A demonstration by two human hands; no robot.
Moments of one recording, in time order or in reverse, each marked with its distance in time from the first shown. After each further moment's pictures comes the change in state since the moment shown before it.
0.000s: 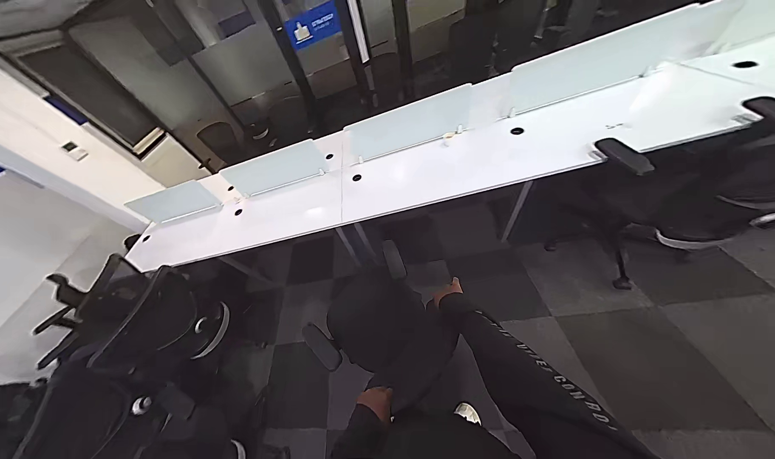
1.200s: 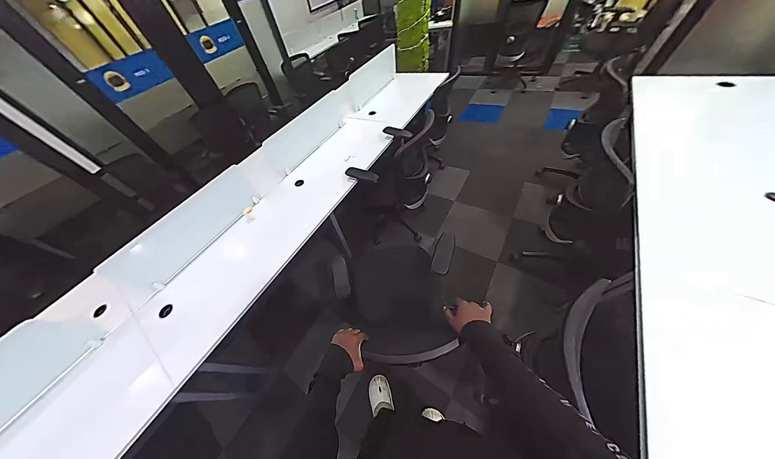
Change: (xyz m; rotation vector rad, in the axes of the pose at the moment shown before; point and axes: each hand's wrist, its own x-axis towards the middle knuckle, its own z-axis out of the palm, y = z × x) left_hand 0.206 0.254 -0.228 0.834 0.195 0.791; right_hand -0.198 0.260 0.187 0.919 0.325 1.031
